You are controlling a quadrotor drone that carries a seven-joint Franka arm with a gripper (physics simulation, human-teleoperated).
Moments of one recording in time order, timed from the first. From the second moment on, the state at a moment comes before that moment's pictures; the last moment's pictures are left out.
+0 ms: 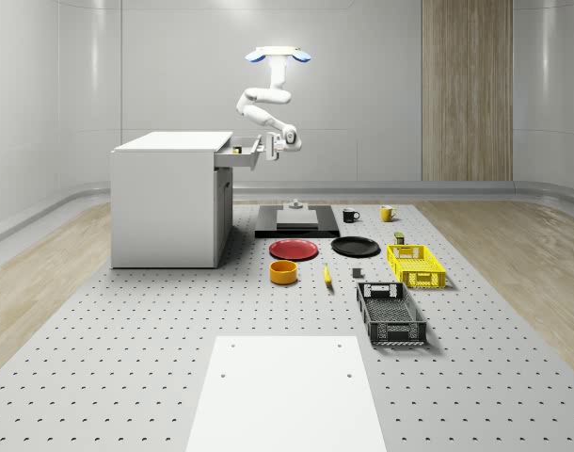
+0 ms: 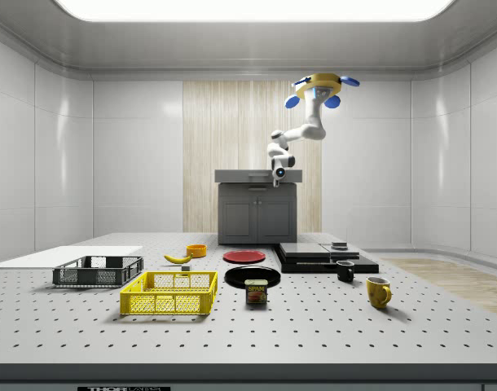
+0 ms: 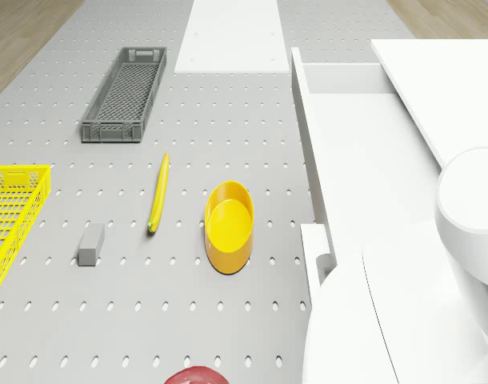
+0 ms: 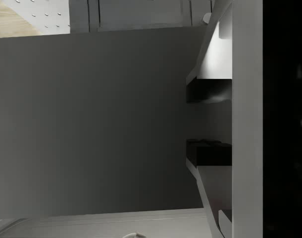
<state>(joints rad) -2.17 -1.68 0.83 -2.47 -2.04 0.52 2.49</state>
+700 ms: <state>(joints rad) -1.93 -1.70 0.78 -2.53 -2.45 0.55 2.16</state>
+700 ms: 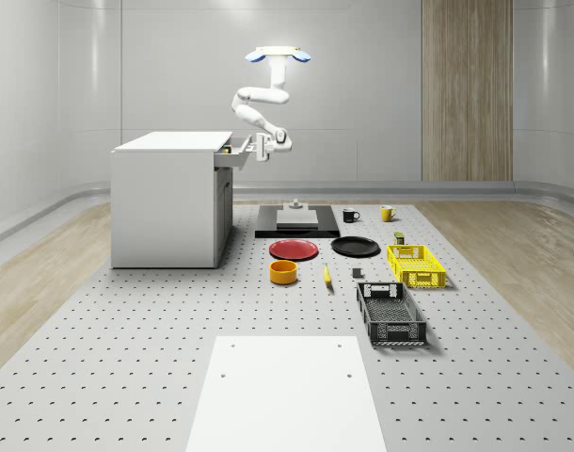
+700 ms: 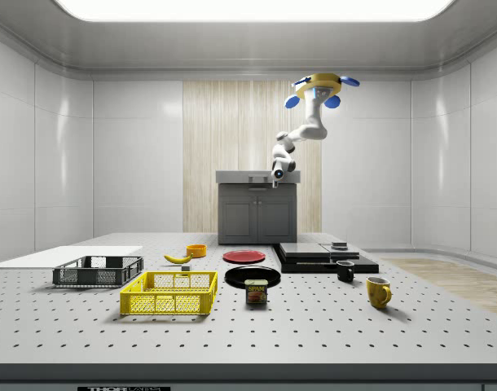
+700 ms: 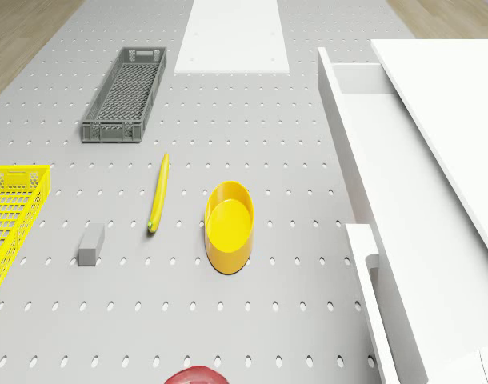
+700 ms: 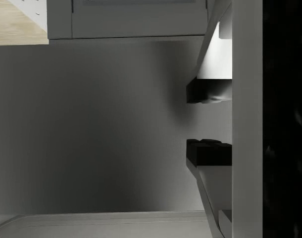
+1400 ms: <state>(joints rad) -1.75 -1.71 0.69 -2.50 -2.76 0.67 2.01</state>
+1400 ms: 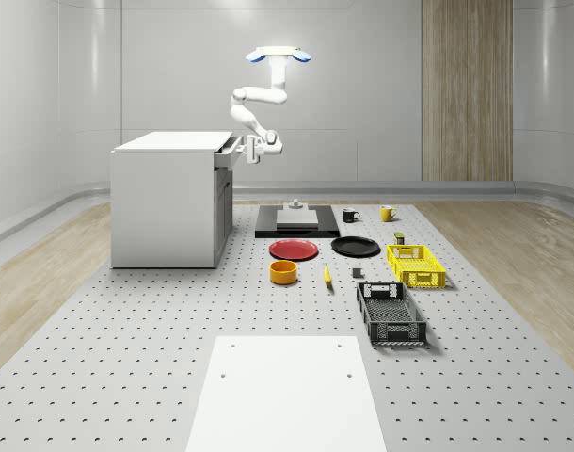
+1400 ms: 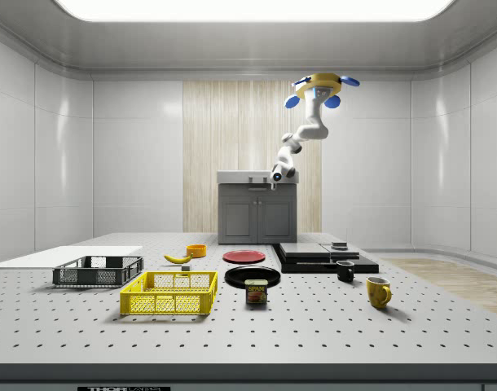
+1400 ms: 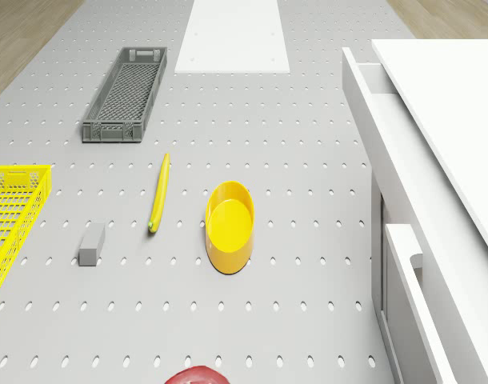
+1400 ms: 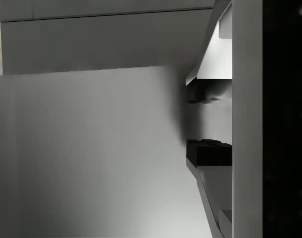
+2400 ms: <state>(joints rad) -1.65 -1.73 0.74 -2.46 -2.88 0.76 1.80</state>
